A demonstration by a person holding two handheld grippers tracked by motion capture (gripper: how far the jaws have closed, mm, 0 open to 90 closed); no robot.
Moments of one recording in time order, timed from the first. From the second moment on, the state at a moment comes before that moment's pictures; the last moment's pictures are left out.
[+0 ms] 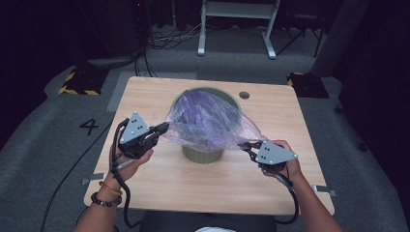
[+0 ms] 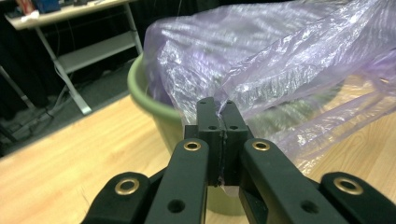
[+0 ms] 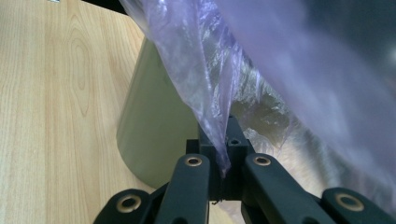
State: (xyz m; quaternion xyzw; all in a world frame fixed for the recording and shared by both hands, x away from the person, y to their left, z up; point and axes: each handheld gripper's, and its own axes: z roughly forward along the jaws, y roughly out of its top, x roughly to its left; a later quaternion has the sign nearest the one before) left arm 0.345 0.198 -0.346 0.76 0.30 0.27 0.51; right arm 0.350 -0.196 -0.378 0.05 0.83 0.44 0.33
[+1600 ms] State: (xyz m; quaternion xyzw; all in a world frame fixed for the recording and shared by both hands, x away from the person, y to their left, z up) left arm 0.358 0.192 -0.361 0.76 0.29 0.34 0.48; right arm 0.363 -0.219 -0.345 0.10 0.79 0.49 0.37
